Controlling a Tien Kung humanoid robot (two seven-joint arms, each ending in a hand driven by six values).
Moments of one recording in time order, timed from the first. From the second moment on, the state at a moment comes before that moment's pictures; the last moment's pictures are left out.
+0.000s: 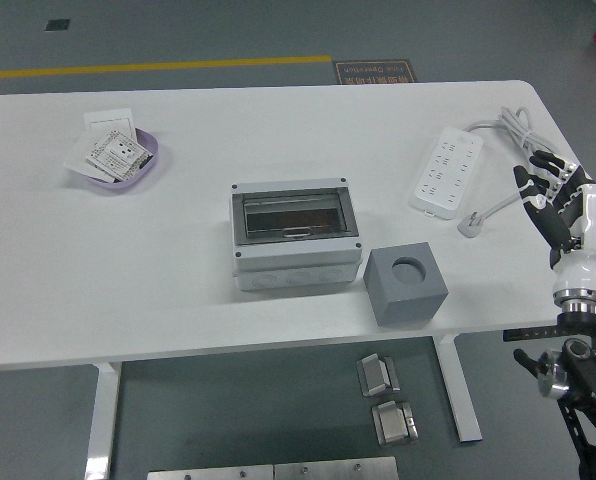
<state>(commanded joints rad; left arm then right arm) 0.15 0.06 -1.54 -0.18 1.39 0.00 0.33 -0.02 -0.19 1.42 1.42 -1.13 -0.40 0.40</state>
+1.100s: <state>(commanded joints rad) 0.14 0.06 -1.54 -0.18 1.39 0.00 0.33 0.00 -0.20 1.45 1.43 -1.10 -0.38 0.41</state>
